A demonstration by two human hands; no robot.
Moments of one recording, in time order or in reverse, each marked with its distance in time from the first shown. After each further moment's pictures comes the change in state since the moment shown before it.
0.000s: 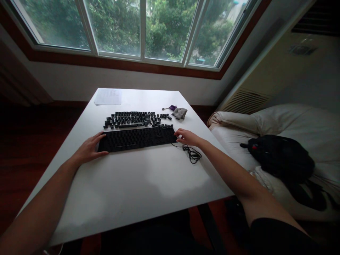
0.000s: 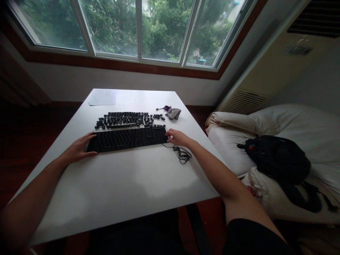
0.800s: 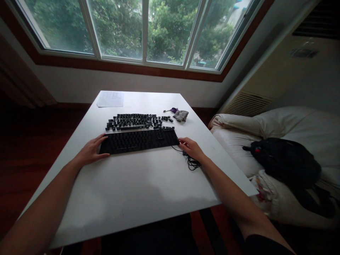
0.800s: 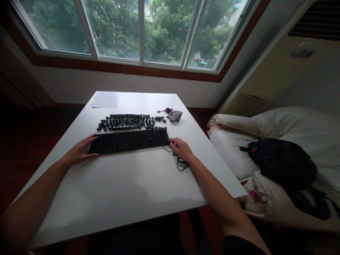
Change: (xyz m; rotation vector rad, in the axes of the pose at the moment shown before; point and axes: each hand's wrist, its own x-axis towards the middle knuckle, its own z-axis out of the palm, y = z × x) left_hand -0.001 0.002 -0.002 -0.002 0.006 -0.006; right_hand -0.045 -0.023 0.038 0.127 0.327 0.161
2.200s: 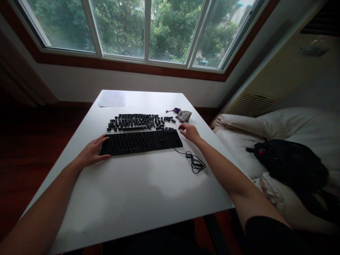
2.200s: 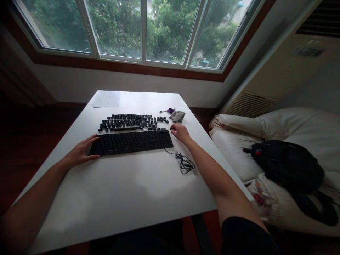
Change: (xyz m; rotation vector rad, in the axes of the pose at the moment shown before) left_hand 0.003 -0.007 0.000 0.000 -0.009 -0.005; right_hand 0.114 0.028 -0.004 -0.365 0.099 -0.035
